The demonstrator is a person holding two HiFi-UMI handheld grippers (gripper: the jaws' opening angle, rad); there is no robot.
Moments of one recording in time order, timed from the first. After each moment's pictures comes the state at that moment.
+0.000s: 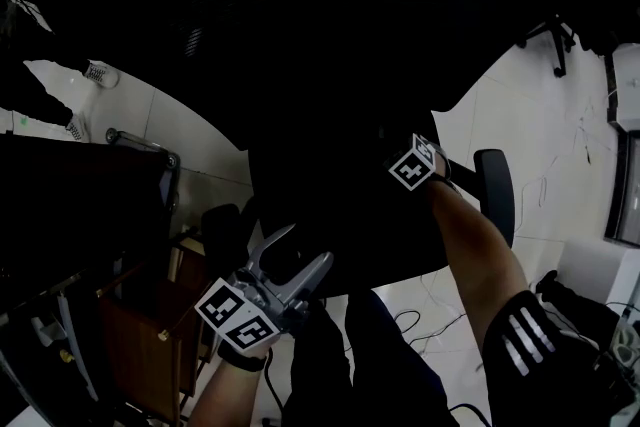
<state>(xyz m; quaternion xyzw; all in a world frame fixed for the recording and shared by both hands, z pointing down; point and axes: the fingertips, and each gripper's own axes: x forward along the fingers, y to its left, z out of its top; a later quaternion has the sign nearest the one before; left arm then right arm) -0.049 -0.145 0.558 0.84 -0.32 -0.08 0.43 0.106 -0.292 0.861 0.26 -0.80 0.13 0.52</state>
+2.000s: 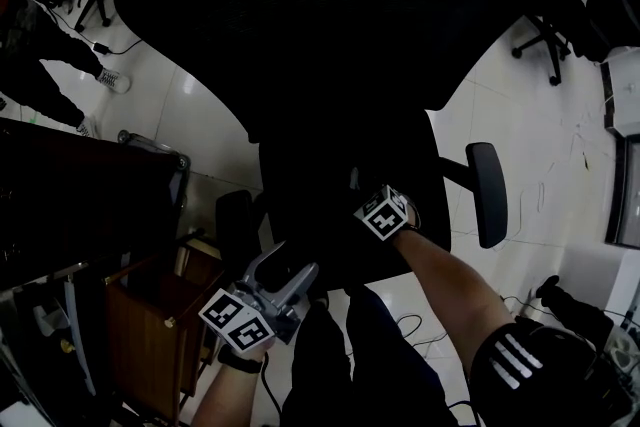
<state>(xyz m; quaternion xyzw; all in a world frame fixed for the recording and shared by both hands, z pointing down) -0.084 -0.078 0.566 0.82 -0.36 -0.05 0.44 0.015 -0.154 0.828 0.24 -0.82 0.23 0.46</state>
